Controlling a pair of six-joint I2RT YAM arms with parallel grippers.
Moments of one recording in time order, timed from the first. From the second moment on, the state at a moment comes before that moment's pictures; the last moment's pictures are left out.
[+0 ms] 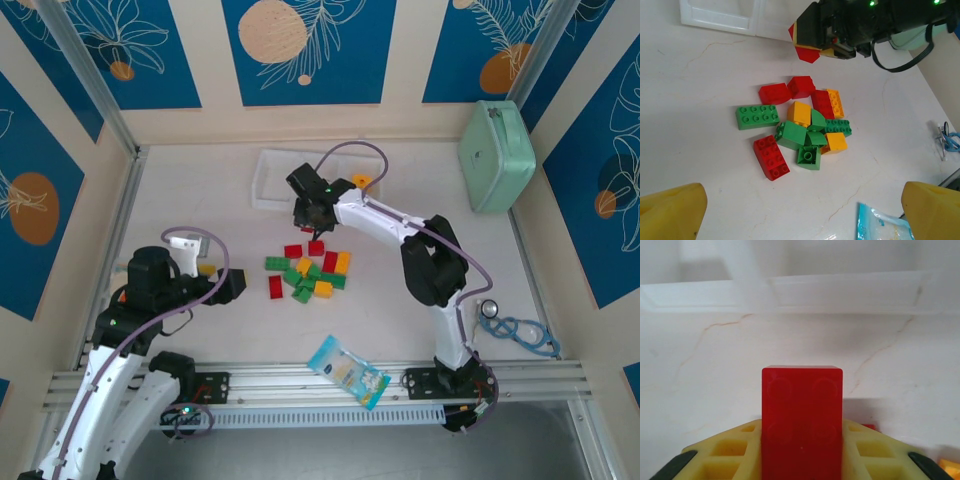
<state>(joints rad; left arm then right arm) -0.25 0.57 0.71 -0.76 0.42 -0.31 0.73 2.06 1.73 -0.74 0.11 0.82</state>
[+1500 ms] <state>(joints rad) -0.25 0.60 0.71 -0.76 0.45 -0.31 0.54 2.21 2.21 -0.99 -0.03 0.53</state>
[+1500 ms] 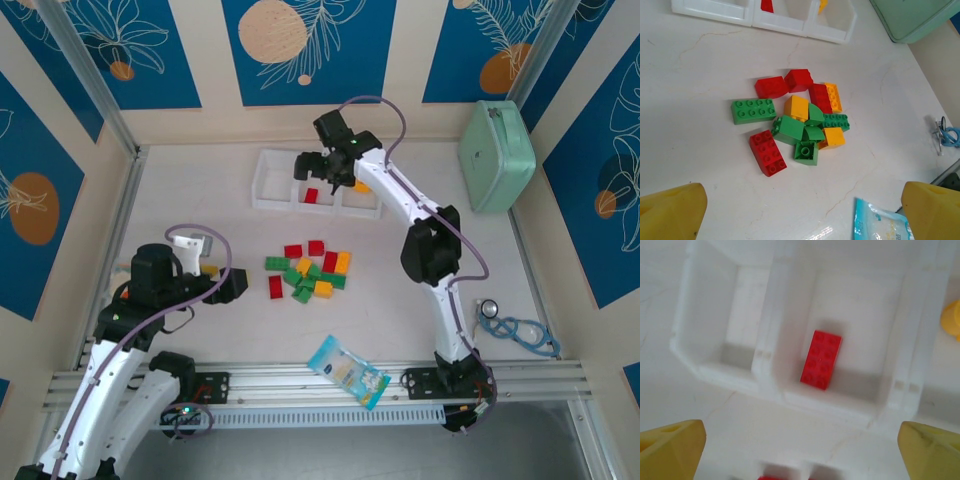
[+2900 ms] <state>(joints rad) -0.25 0.64 0.71 -0.76 0.46 -0.31 0.65 2.23 1.89 -1.06 -0.08 0.52</state>
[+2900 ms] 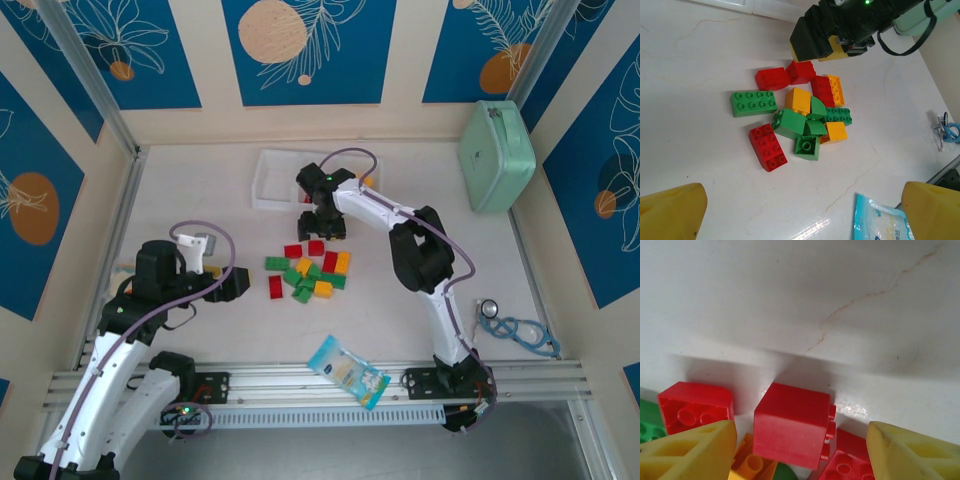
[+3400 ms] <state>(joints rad) -0.25 0.64 0.71 -0.76 0.46 -0.31 0.68 2.30 1.96 -1.11 -0.06 0.52</state>
